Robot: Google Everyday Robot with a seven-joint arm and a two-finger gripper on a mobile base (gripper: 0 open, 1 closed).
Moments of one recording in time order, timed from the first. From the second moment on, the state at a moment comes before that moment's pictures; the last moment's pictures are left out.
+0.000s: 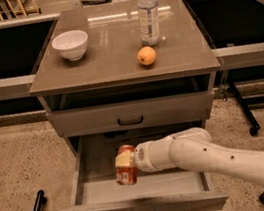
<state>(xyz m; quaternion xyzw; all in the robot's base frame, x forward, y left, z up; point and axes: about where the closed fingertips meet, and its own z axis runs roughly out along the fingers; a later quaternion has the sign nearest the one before) 0.498 0.057 0.599 -0.89 0.00 -0.18 0.41</state>
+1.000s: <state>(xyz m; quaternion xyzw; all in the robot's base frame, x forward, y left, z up) 0.462 -0.034 0.767 -0.84 -0.12 -0.34 0.39</state>
